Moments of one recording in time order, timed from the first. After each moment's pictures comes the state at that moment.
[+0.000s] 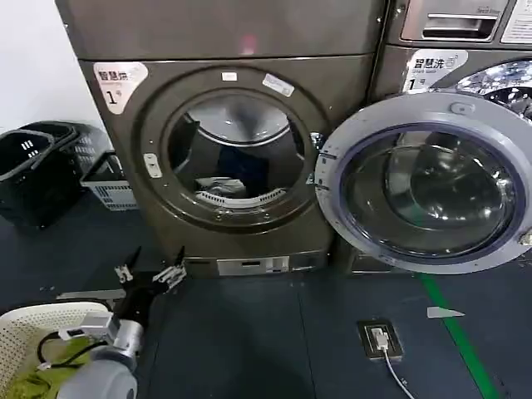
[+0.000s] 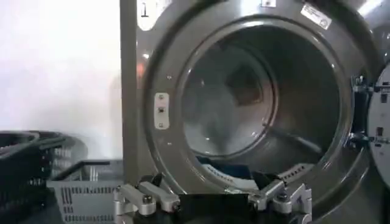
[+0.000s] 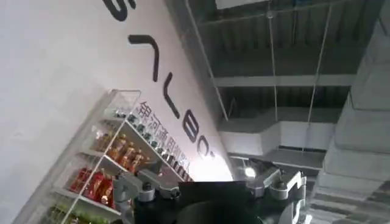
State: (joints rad) left arm 1.39 -1.40 -0.60 -2.24 -0.19 0.37 -0.01; right arm -1.87 0.62 2.50 1.58 0.55 -0.22 -0.18
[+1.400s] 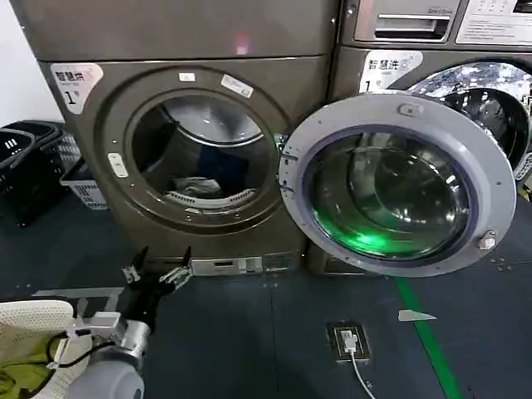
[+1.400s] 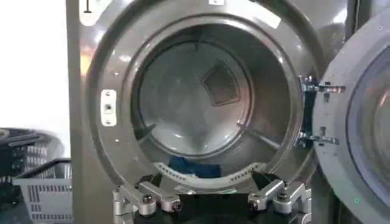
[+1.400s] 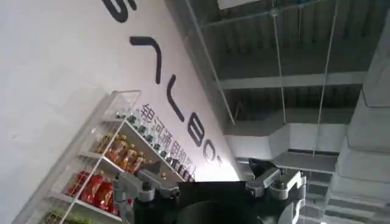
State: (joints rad) left arm 1.39 -1.42 -0.57 -2.23 -0.17 0.37 0.00; right arm -1.87 0.62 2.50 1.58 0.57 -0.20 -0.19
